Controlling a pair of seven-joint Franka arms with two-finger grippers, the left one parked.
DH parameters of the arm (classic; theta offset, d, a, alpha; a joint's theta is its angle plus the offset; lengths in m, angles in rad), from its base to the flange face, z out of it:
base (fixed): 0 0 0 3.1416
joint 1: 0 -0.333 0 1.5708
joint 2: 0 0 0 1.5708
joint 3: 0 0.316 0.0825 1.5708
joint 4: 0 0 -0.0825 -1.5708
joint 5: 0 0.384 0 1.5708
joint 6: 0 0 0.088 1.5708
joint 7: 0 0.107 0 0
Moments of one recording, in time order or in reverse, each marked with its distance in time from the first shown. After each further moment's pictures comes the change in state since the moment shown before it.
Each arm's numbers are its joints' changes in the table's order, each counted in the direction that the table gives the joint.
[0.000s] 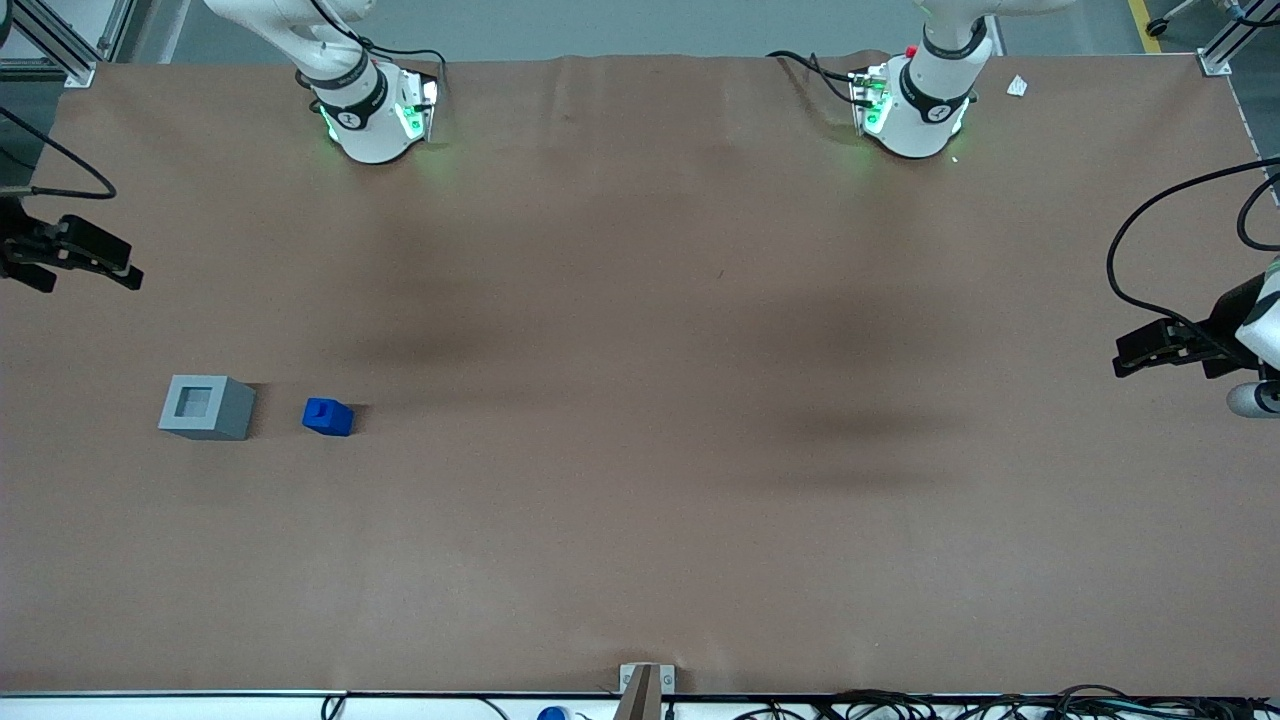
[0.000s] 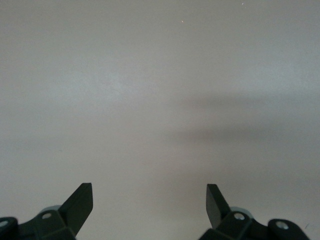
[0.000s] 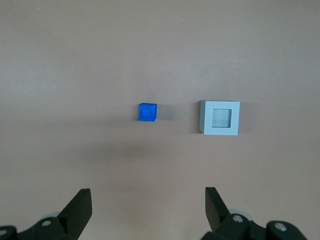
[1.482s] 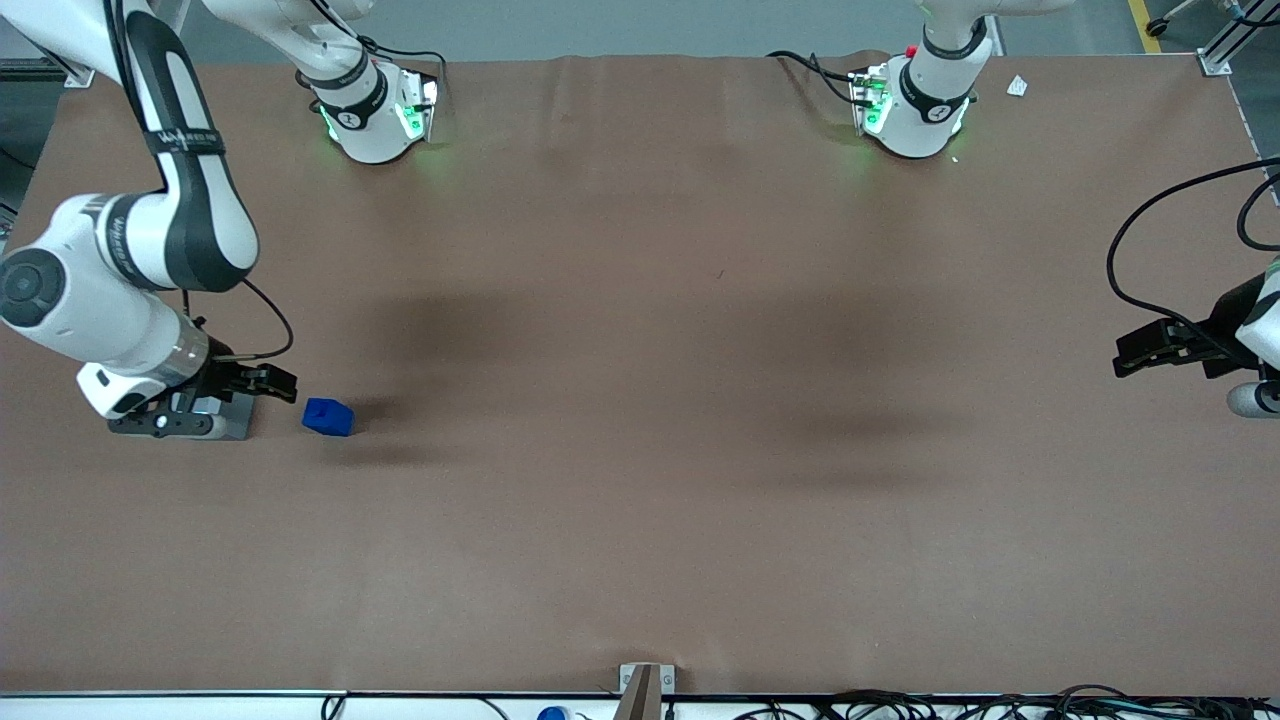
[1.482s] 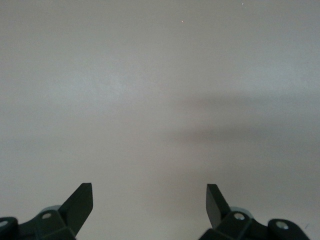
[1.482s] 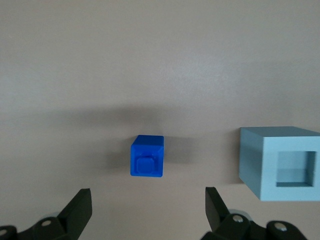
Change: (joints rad) arm -0.056 0.240 0.003 -0.393 0.000 0.643 0.074
